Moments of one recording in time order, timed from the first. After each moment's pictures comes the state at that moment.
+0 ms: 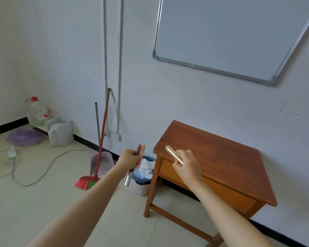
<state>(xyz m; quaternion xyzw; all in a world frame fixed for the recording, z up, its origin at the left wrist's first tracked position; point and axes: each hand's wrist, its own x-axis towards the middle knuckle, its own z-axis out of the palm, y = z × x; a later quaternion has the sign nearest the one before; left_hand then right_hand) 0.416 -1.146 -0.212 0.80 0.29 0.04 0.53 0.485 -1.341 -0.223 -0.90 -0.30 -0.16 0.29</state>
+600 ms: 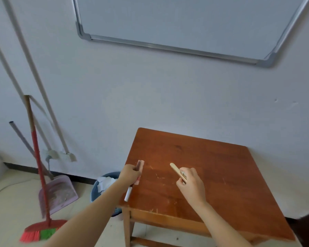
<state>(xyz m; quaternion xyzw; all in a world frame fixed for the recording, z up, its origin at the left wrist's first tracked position) 0.740 -1.158 -0.296 0.85 0.21 -0.14 0.45 0.729 -1.371 -0.303 -0.95 -0.07 -0.13 0.28</state>
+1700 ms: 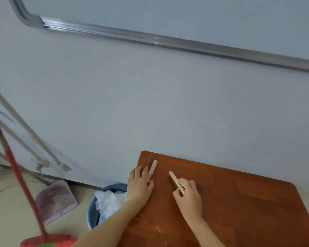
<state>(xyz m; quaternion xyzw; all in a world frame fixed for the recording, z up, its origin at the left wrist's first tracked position) 0.931 -1.141 -0.365 0.97 0.08 0.04 0.23 0.928 -1.308 -0.361 -0.95 -0.03 -0.07 0.31</state>
